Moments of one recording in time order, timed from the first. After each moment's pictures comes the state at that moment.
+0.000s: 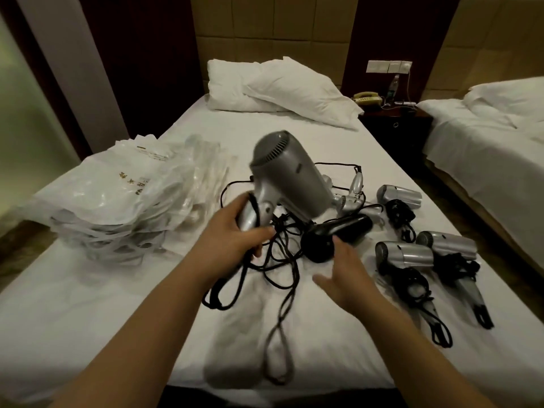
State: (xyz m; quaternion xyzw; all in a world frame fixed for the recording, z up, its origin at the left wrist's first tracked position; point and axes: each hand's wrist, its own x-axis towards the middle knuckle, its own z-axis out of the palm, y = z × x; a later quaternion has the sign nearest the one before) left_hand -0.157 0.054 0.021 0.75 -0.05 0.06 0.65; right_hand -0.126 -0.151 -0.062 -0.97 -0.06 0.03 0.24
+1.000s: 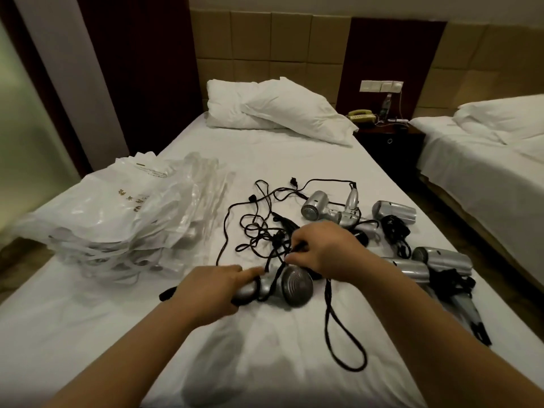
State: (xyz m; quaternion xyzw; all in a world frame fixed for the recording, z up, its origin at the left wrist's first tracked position) left_hand -0.146 0.083 -0.031 0.99 -0.16 0.00 -0.04; right_hand -0.117 -0.118 0.046 -0.96 -0.25 0.01 0.13
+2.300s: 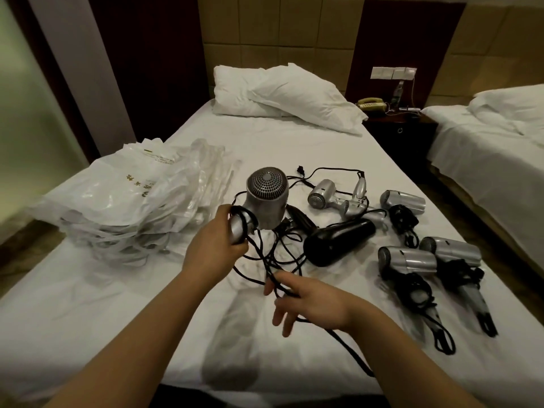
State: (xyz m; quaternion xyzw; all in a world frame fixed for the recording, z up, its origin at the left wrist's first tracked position) left_hand -0.134 0.078 -0.020 0.93 0.04 0.18 0.32; right_hand -0.153 -0.115 -0.034 -0.80 -0.25 0.33 0.44
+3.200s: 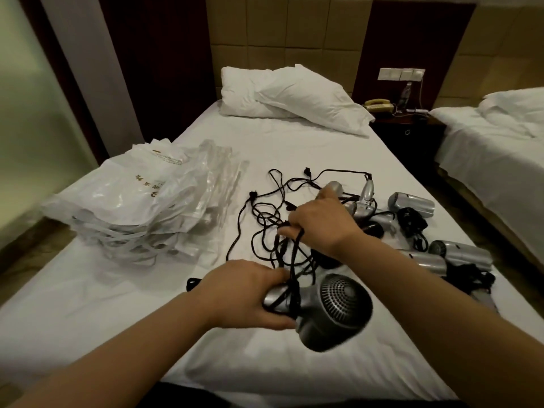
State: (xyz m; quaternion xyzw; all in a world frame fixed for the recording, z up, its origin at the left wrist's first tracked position) left_hand -0.178 0.068 -0.006 0.96 -0.27 -0.01 0.10; right_hand -0.088 -0.091 0.032 -0.93 -0.34 -0.13 -0.09
